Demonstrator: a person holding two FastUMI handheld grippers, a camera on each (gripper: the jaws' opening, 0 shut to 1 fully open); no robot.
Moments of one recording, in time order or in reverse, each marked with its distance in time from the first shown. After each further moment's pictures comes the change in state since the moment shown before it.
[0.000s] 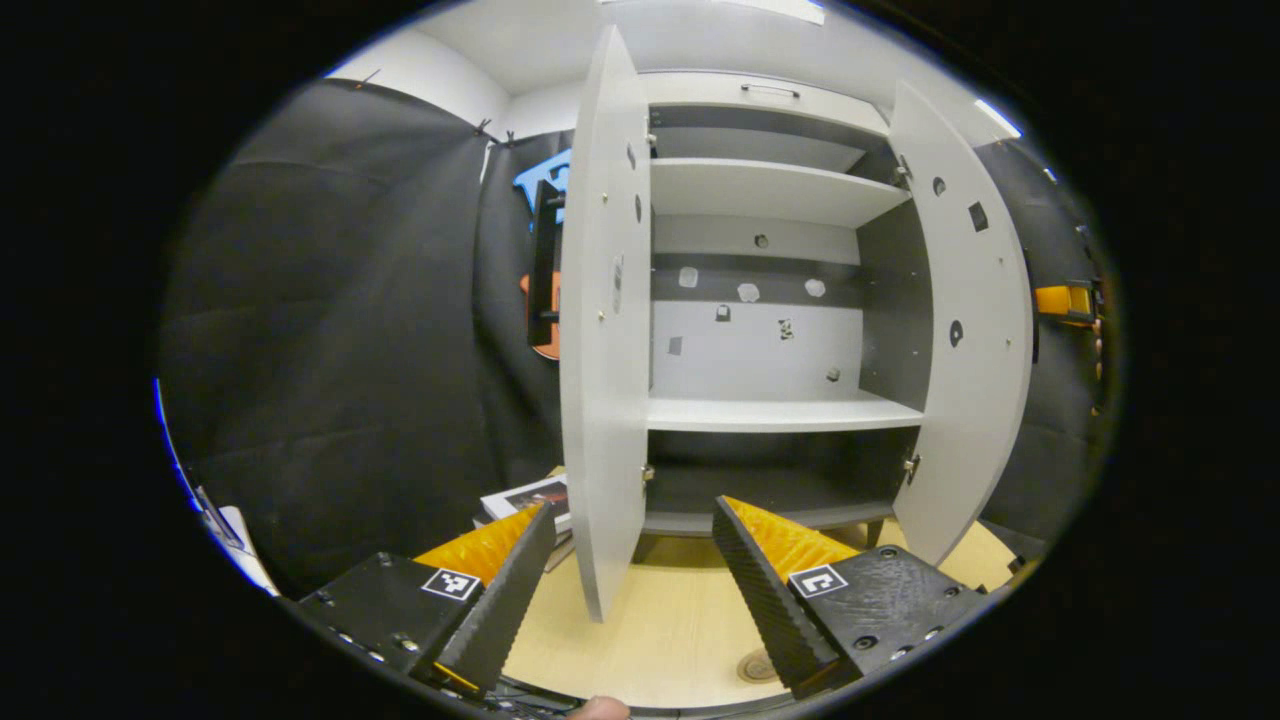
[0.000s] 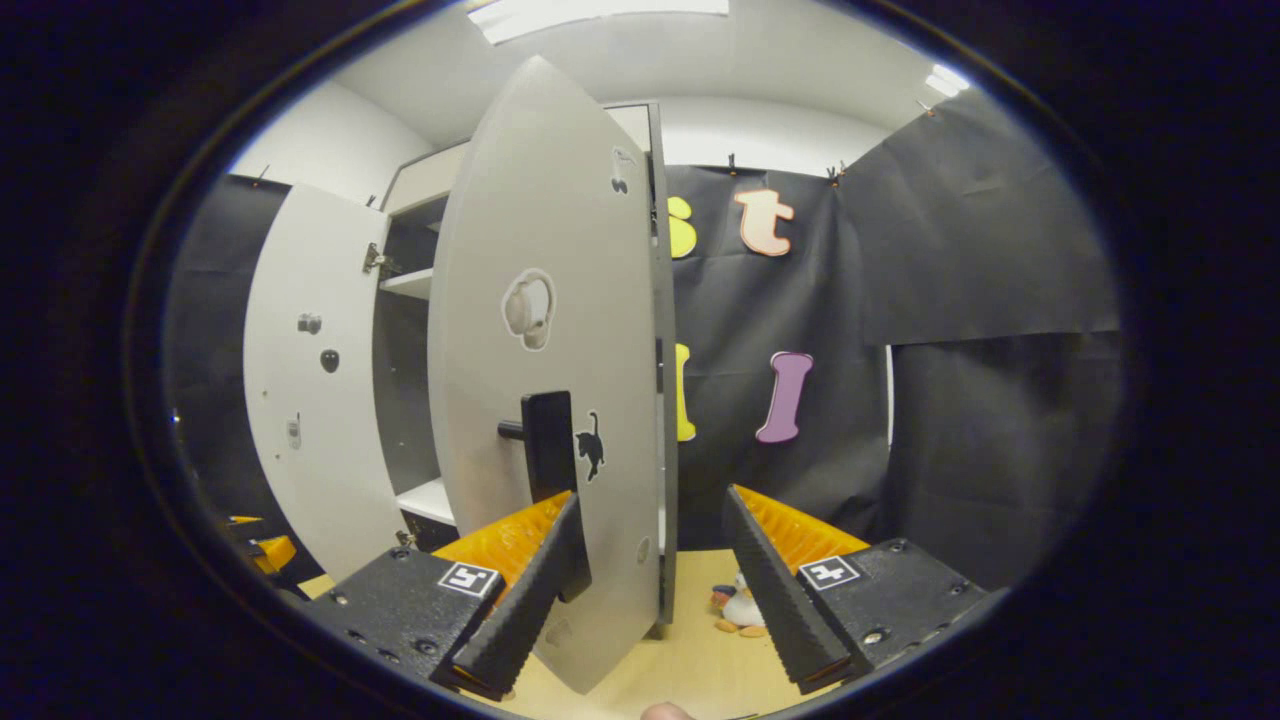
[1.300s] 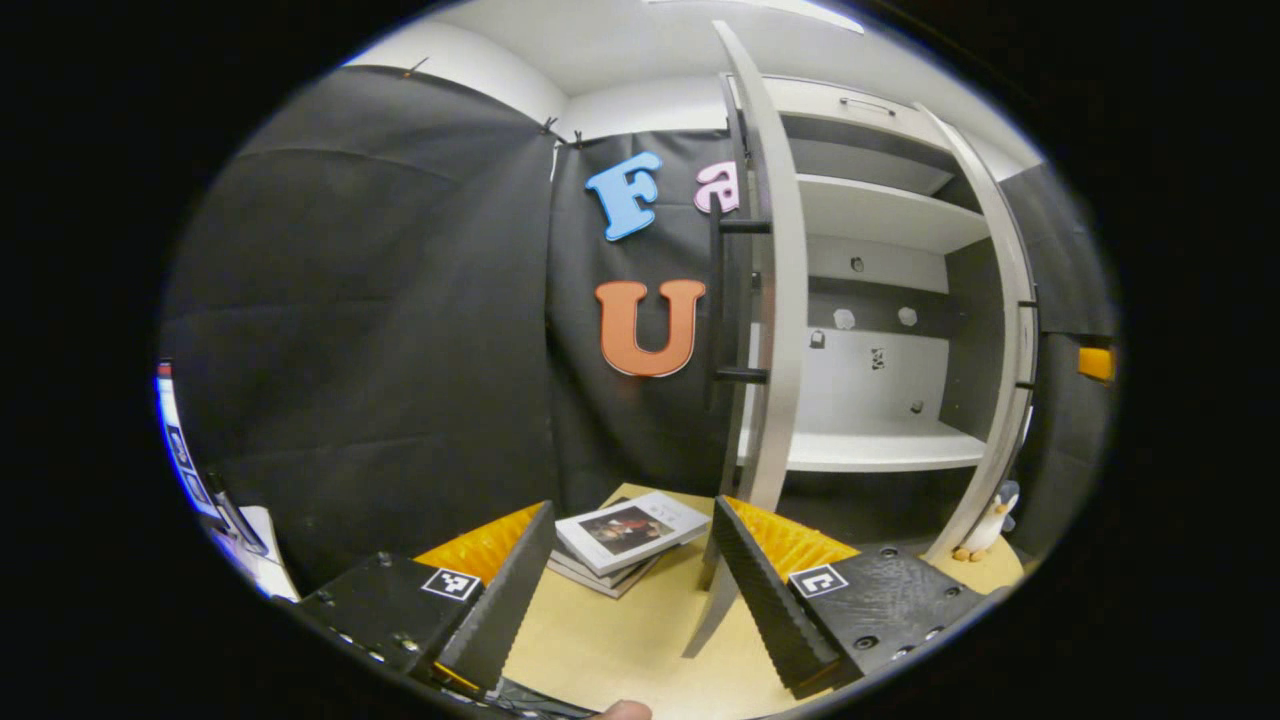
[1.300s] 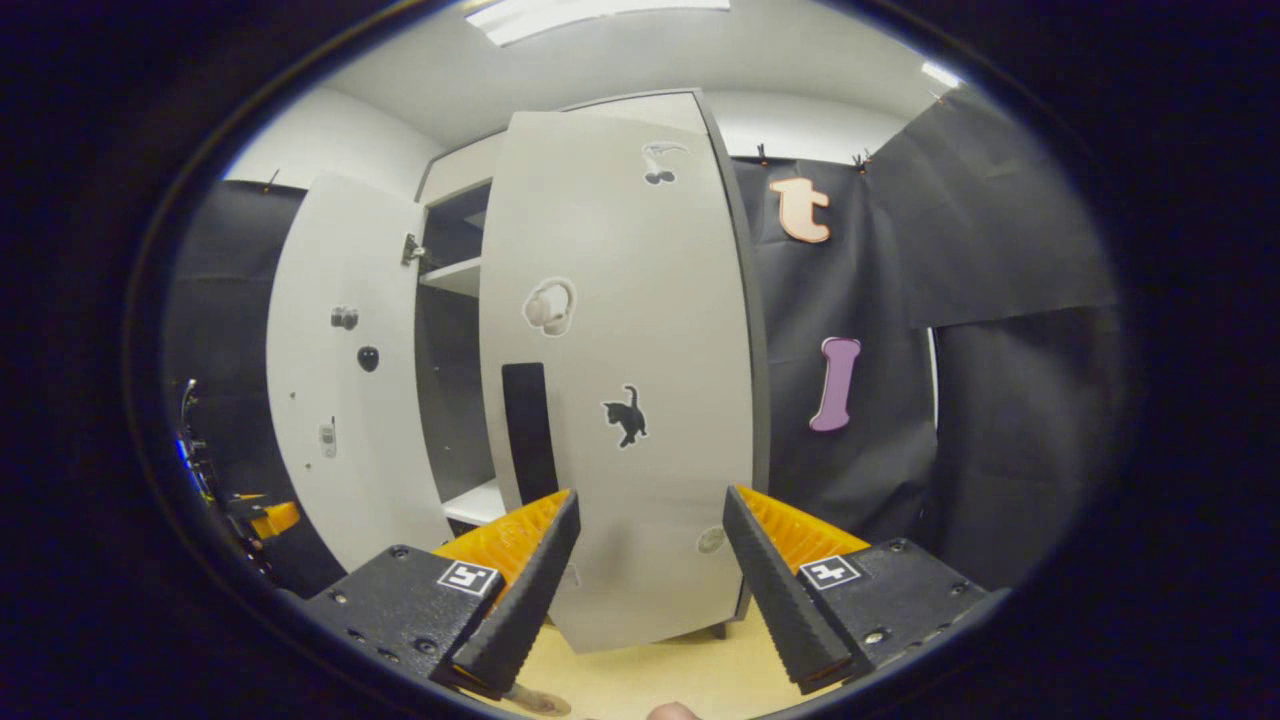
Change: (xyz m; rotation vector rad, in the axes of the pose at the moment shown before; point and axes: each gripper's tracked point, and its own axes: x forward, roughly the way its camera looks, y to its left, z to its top) left arm 0.039 0.102 0.043 -0.072 -0.018 0.148; right arm 0.012 0.067 -0.028 0.027 0.002 0.046
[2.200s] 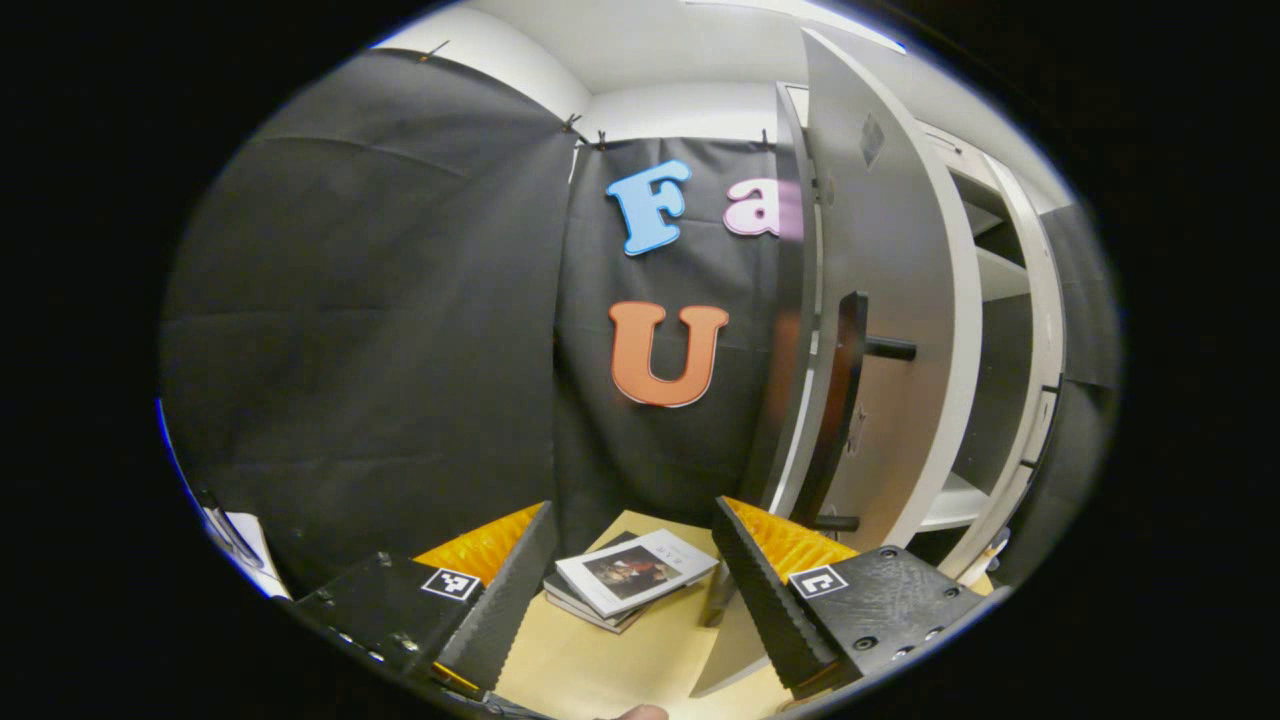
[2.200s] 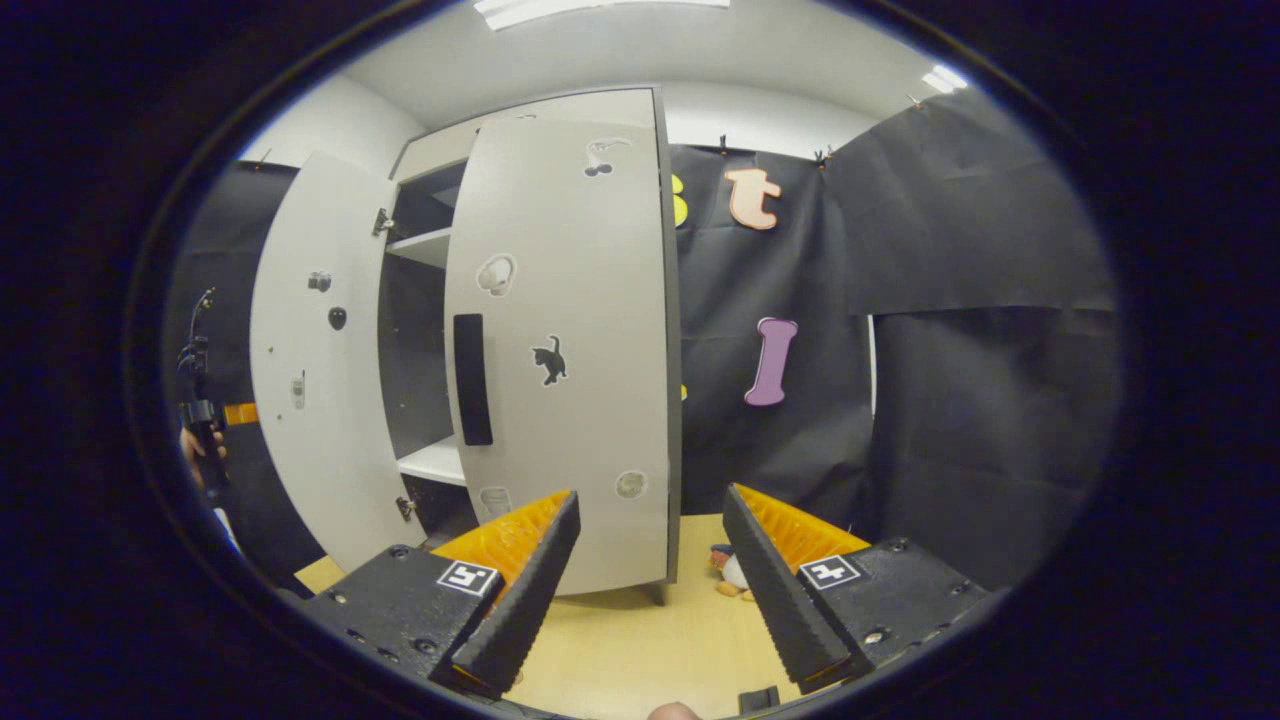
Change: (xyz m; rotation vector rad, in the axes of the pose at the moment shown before) left arm 0.049 0.024 0.068 -0.044 -0.011 -0.032; right arm -0.056 -0.054 -0.029 -0.035 0.058 -0.121
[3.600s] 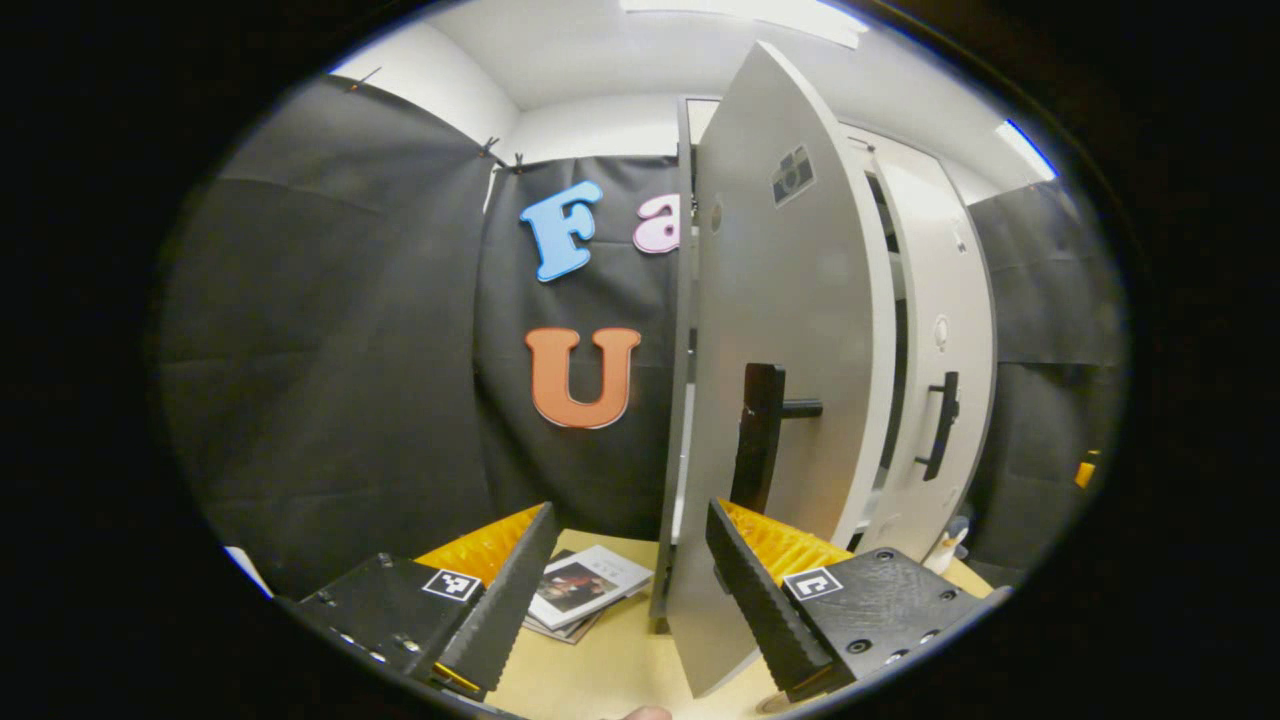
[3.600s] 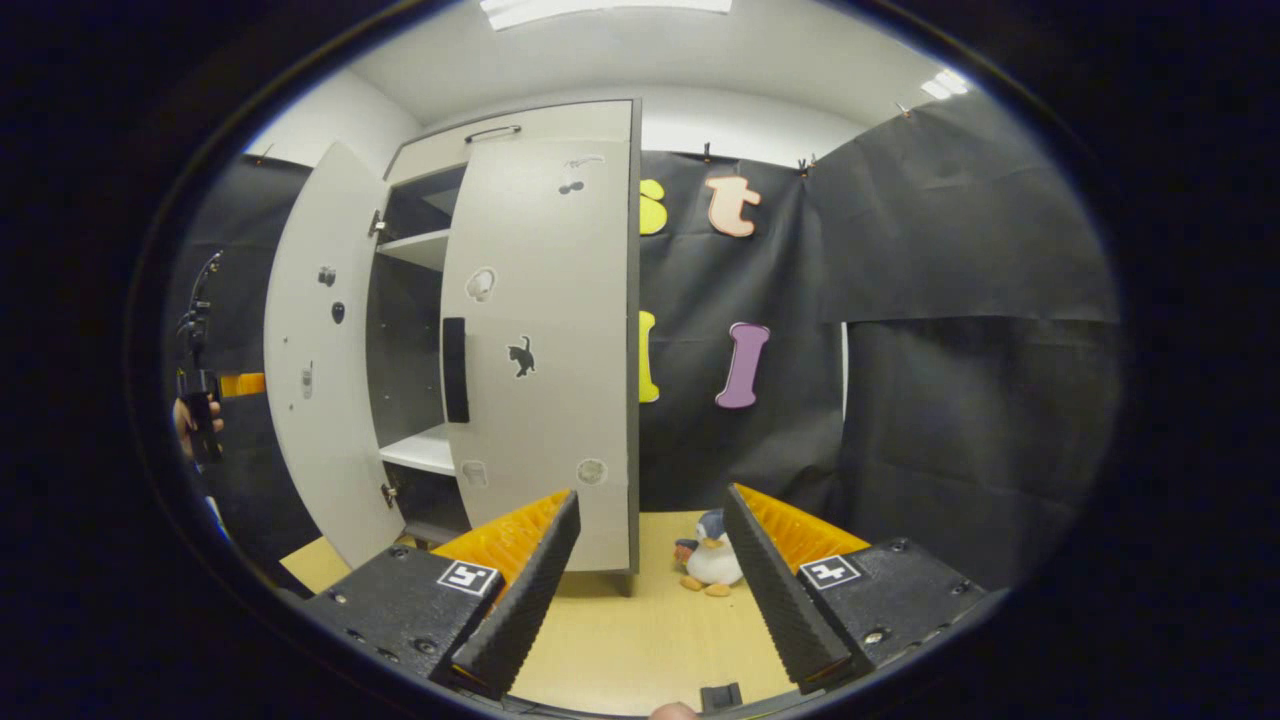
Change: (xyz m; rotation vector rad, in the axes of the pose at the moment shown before) left arm -0.023 -0.094 0.016 0.060 -0.035 -0.220; right arm -0.038 -0.042 -0.003 -0.018 -0.009 -0.052
